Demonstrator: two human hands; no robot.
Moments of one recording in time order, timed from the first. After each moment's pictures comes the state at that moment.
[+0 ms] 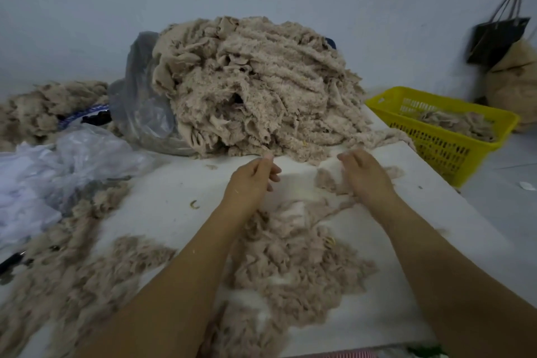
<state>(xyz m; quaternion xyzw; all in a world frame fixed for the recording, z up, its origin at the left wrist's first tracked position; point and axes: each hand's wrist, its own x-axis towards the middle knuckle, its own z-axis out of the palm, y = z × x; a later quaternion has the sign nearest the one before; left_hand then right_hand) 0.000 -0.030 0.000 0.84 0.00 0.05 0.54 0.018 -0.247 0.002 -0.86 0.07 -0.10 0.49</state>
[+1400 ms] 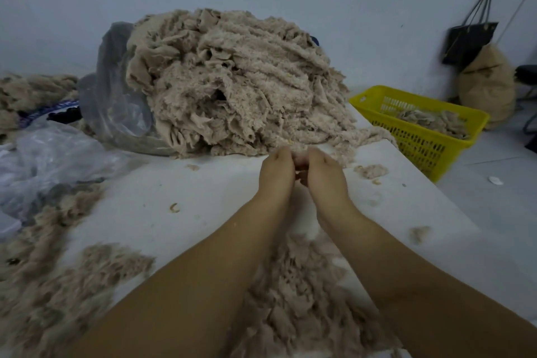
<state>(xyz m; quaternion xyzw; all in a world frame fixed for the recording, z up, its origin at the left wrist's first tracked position) 0.029 -0.111 0.006 0.74 0.09 0.00 0.66 0.009 -0.182 0.002 -0.73 0.12 -0.09 0.67</state>
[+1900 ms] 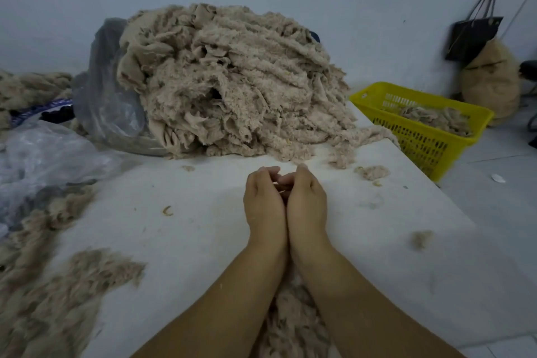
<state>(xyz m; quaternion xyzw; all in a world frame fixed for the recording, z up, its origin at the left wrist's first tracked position) -0.022 -0.108 -0.013 0.60 0.19 0.08 0.77 -0.016 -0.147 -0.022 -0.63 0.18 -0.08 0.75</state>
